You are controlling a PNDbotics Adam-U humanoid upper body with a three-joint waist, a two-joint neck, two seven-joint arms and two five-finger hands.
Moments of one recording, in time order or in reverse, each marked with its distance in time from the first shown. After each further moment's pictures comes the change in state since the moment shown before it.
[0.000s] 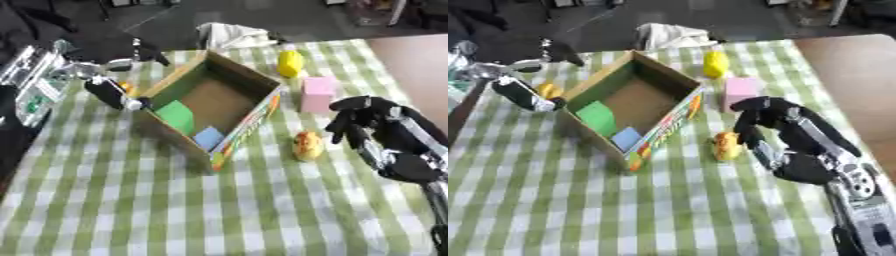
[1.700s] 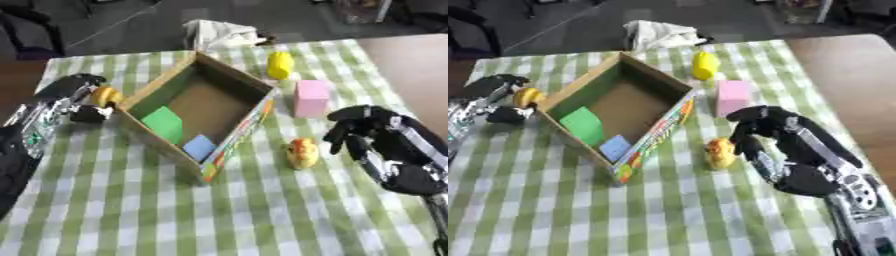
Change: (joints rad) left arm -0.055 -0.116 0.056 0.482 0.014 0.264 0.287; right arm -0.052 0.018 0.010 -0.007 -0.006 0.005 0.013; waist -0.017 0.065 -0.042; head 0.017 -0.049
